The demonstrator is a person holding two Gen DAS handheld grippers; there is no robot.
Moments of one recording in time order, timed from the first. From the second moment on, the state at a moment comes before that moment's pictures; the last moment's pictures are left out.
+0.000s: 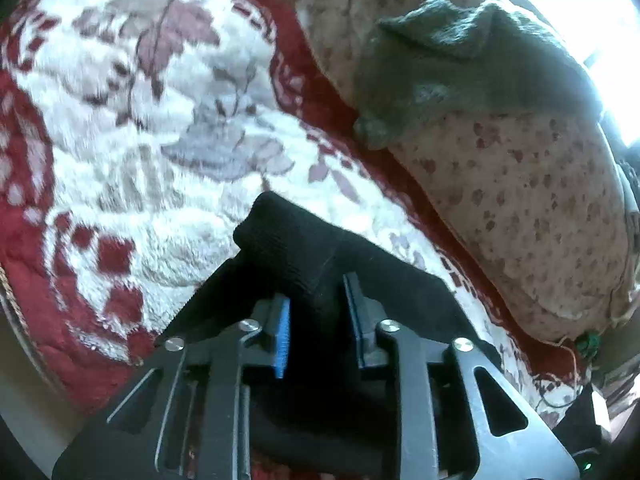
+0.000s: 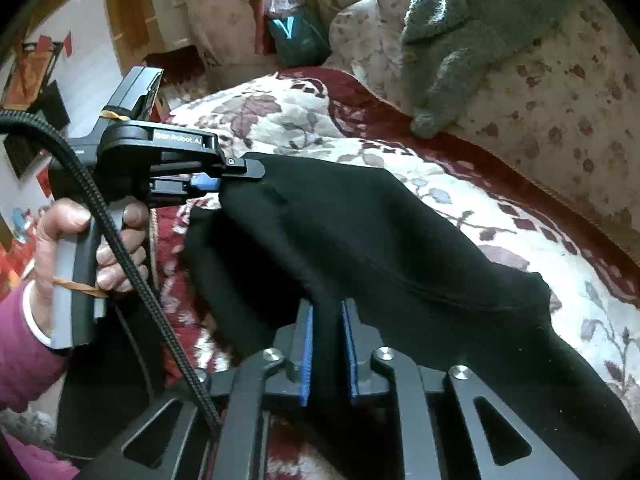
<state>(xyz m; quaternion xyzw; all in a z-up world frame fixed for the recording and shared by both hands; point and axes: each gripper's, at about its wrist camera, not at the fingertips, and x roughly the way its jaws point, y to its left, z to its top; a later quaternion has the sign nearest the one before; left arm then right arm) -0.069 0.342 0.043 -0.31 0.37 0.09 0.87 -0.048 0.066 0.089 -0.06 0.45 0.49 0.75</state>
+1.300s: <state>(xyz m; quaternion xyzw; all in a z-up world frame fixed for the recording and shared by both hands) -0.142 0.333 0.051 -0.22 0.37 0.17 0.89 -0.074 0.048 0.093 0.04 0.51 0.53 0.68</state>
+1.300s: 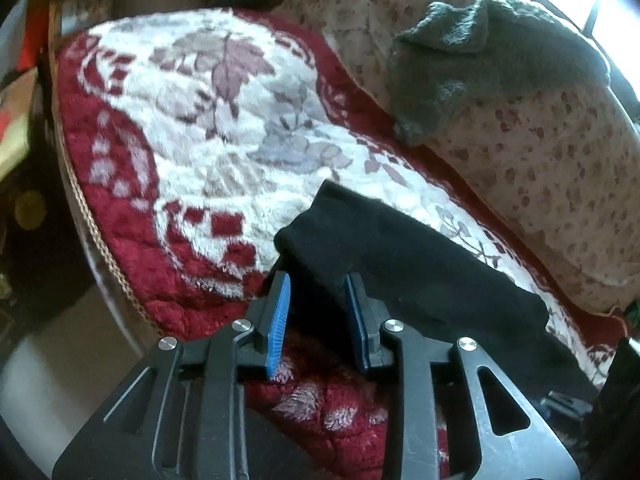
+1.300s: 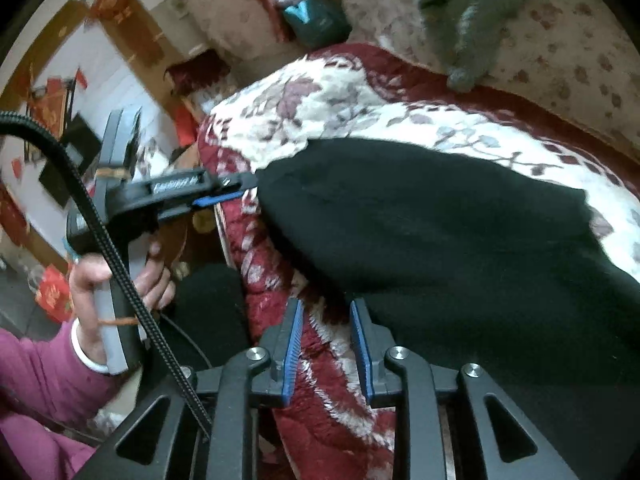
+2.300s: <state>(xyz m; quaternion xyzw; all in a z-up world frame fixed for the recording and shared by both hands) -0.040 0.175 0.064 -0.08 0.42 -0.08 0.90 -0.021 -0.129 0.090 0.13 0.51 0.36 0.77</state>
